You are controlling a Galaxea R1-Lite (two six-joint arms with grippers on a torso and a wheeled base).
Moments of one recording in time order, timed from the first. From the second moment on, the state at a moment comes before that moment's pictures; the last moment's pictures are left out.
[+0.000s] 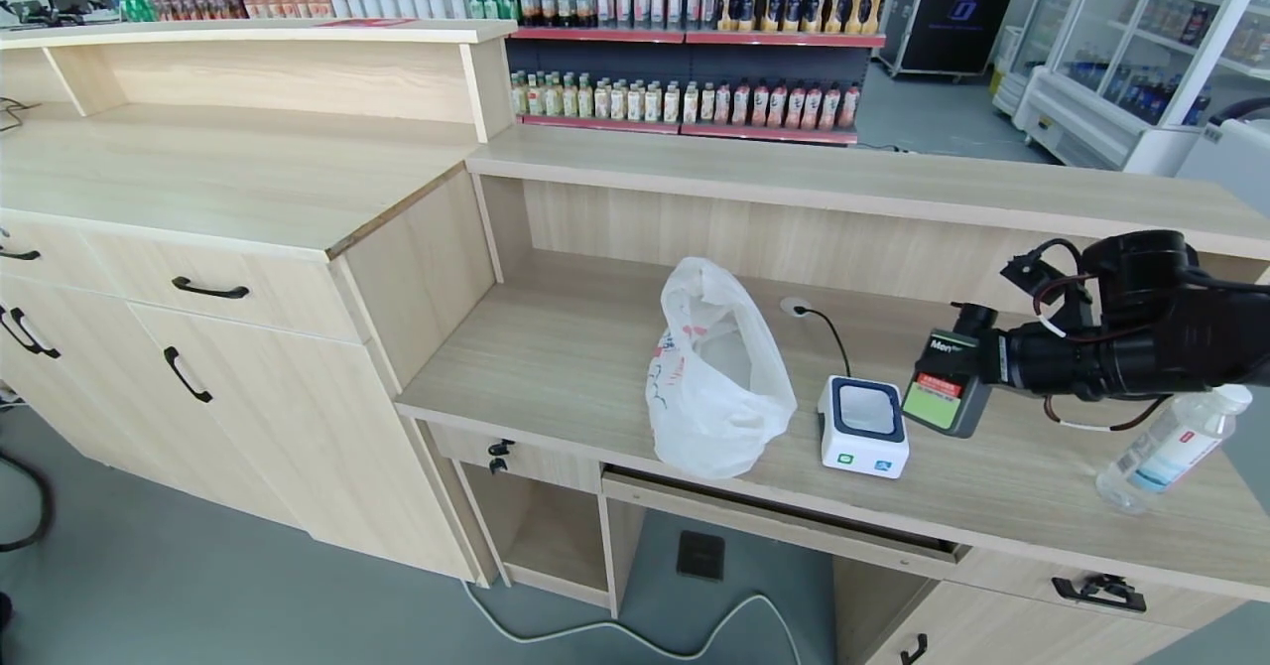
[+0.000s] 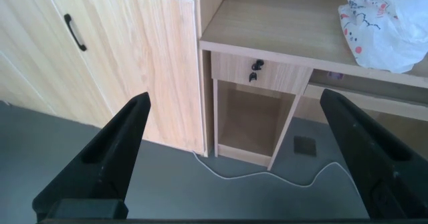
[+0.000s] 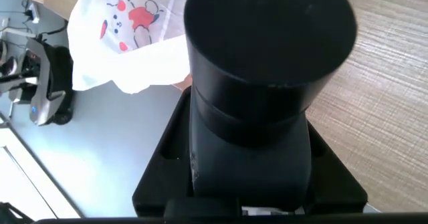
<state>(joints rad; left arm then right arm) 0.00 0.00 0.00 0.00 0.01 0.01 -0.12 1.95 -1.18 -0.07 0.62 0.02</state>
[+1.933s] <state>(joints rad) 0.00 0.00 0.00 0.00 0.01 0.01 -0.09 2.07 -1.24 -0.12 0.61 -0.11</state>
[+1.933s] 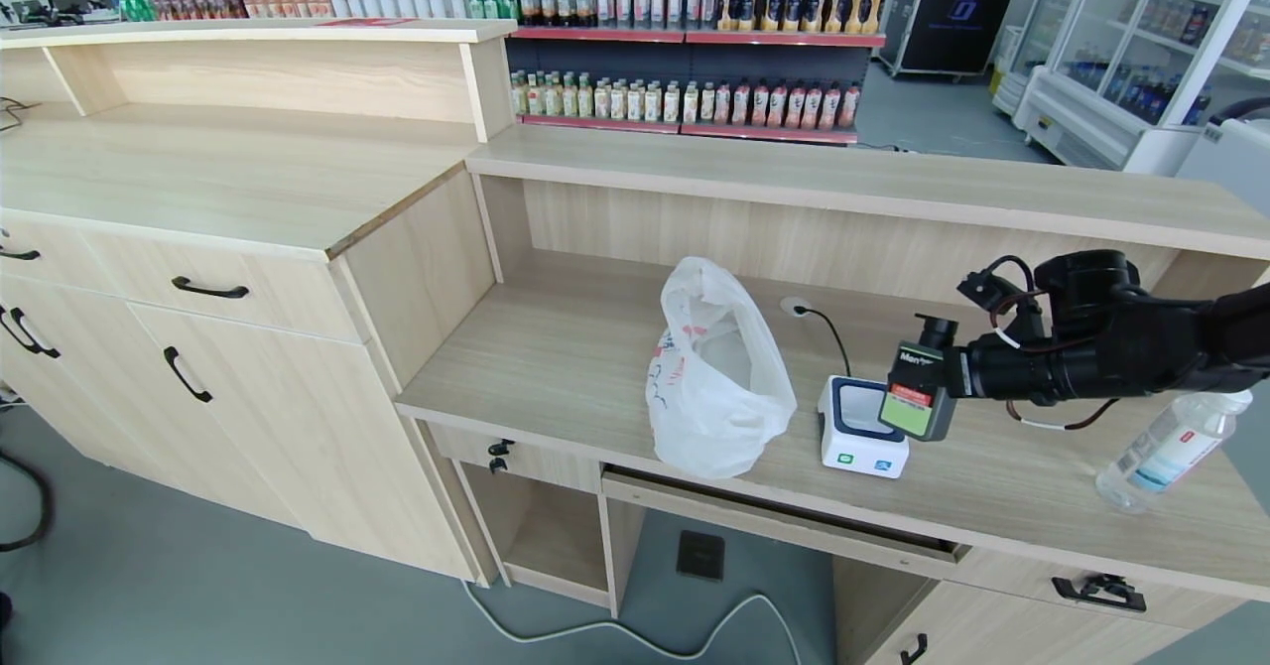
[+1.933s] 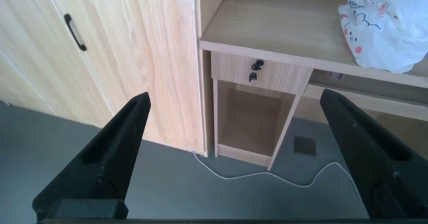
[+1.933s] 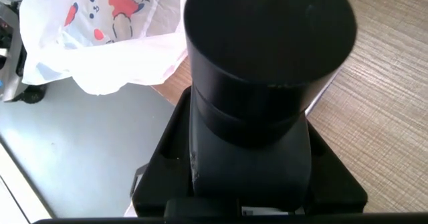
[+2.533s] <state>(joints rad) 0.00 0.00 0.00 0.00 0.01 0.01 -0.09 2.00 -1.22 -0.15 0.61 -0.10</state>
